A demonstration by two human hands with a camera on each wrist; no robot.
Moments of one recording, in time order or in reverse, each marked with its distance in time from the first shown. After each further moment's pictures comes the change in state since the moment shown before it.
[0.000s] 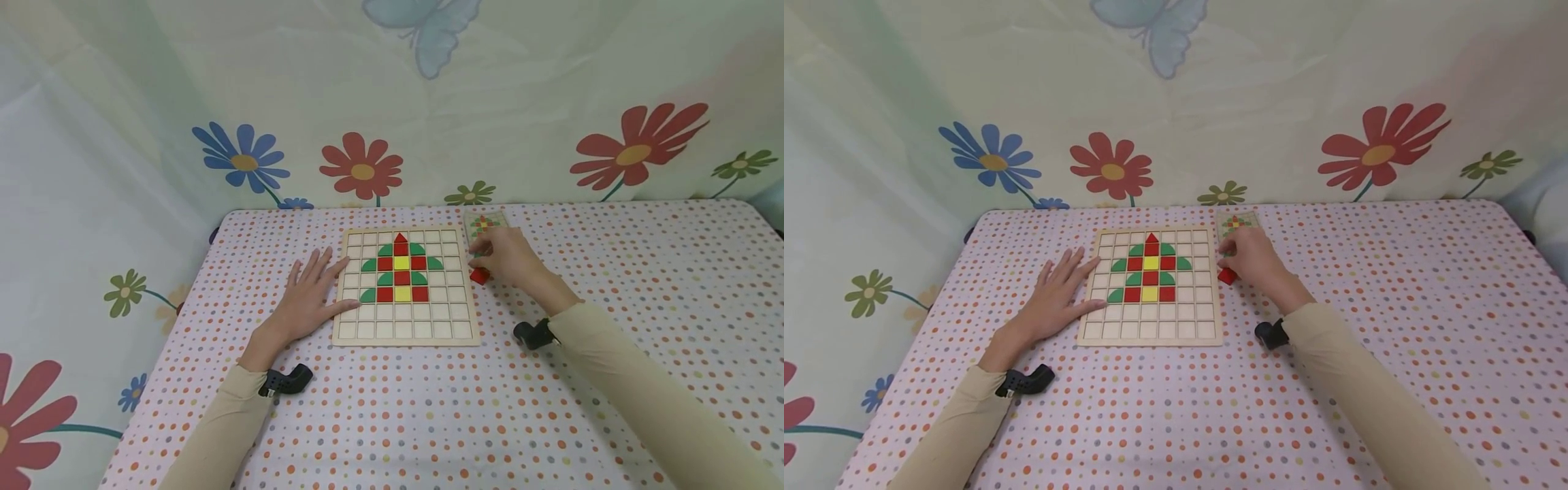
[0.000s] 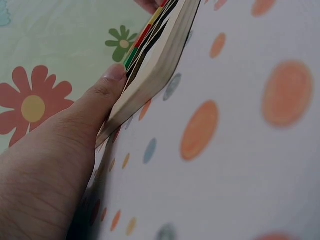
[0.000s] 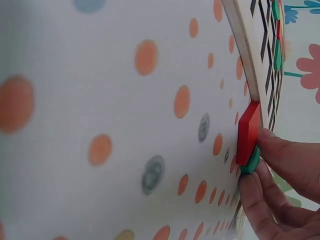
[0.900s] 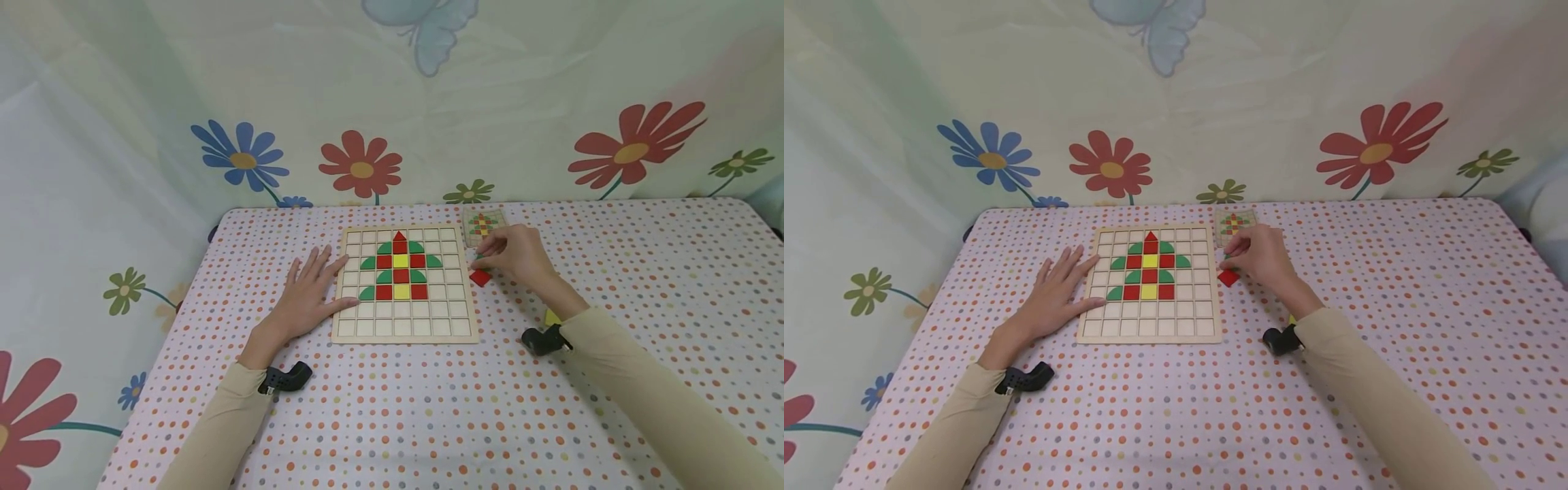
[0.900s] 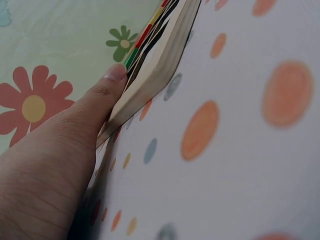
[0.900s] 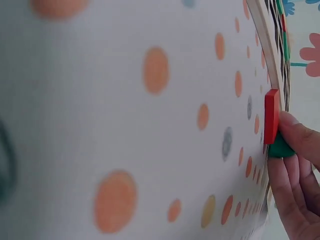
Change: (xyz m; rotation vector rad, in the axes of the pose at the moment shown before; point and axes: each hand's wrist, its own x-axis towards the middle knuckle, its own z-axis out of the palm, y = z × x) left_hand 0.001 -0.001 0.000 -0.003 0.013 0.020; right_hand -0.012 0.019 0.000 0.095 0.191 -0.069
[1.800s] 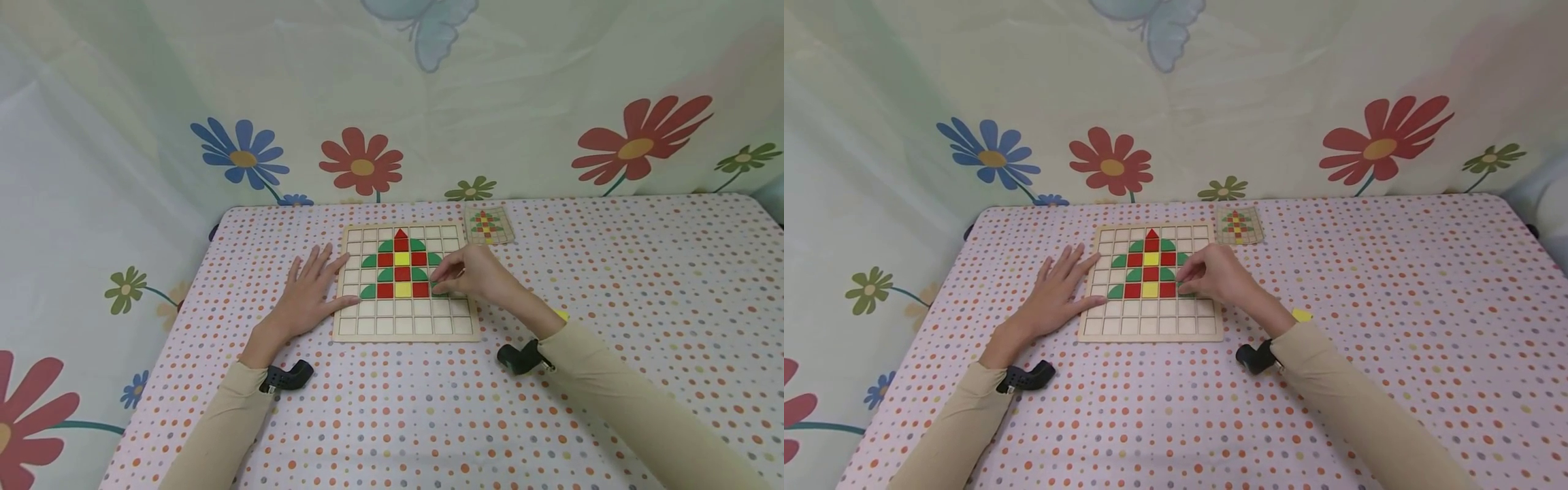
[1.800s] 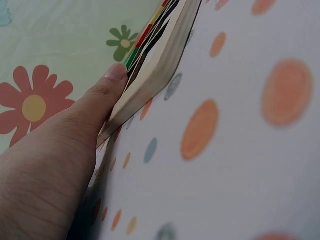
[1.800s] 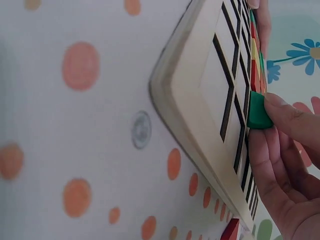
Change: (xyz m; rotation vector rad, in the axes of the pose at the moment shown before) left_hand 0.000 0.000 0.000 0.009 -0.012 -0.023; right_hand -0.009 -0.047 0.033 0.180 -0.310 -0.103
